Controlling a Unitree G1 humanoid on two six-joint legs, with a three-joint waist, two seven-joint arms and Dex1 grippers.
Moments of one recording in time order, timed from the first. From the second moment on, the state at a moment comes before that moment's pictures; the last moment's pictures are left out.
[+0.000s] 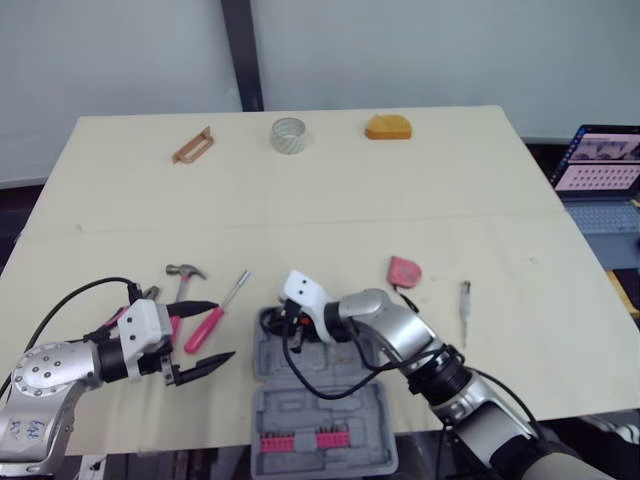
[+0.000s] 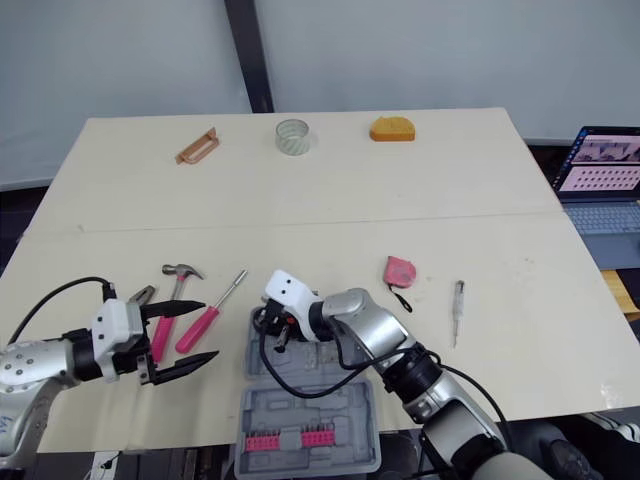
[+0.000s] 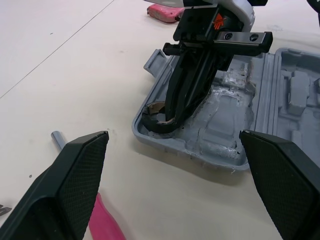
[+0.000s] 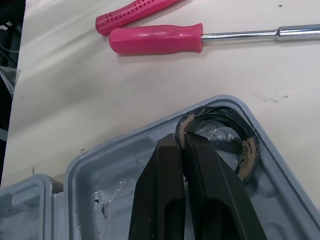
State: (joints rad) left arm 0.17 0.76 0.28 -0.26 -0.39 0.09 -1.04; right arm -0.61 -0.14 0.54 0.10 0.16 0.68 0.80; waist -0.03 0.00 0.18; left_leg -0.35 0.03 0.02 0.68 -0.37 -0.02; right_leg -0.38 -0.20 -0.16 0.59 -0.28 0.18
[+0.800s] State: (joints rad) left arm 0.17 0.76 0.27 -0.26 -0.39 0.11 -1.04; right arm -0.61 -0.14 0.52 0.06 0.19 0.68 0.83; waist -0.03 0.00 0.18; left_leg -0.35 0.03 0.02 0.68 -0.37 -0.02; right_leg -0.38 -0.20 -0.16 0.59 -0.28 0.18
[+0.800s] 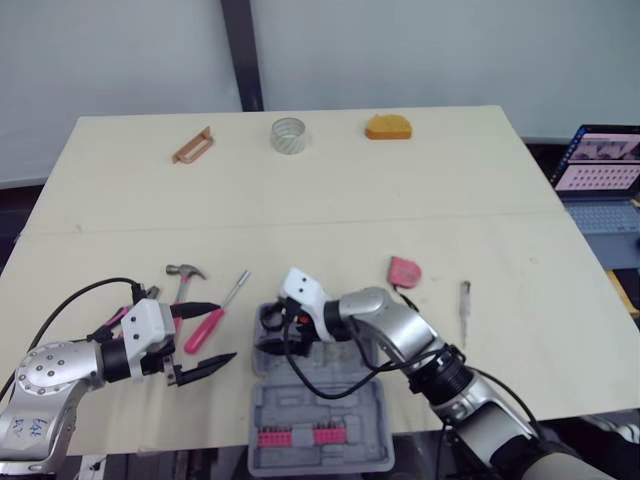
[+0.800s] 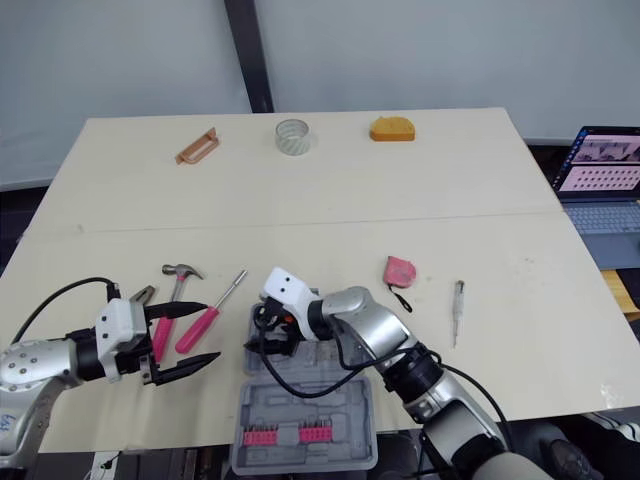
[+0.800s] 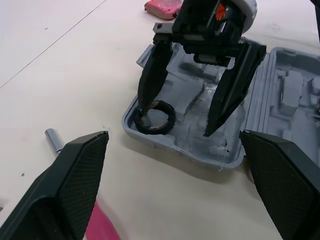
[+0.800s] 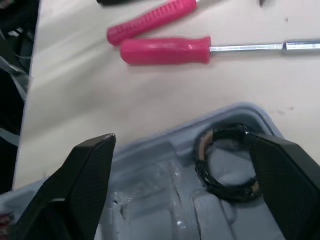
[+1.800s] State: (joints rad) left arm 0.16 0.76 0.25 -0.26 -0.39 0.13 -1.01; right arm -0.60 -0.08 0.48 0.35 0.10 0.24 0.84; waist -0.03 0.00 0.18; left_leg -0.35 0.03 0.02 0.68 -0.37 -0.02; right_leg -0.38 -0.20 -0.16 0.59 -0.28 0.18
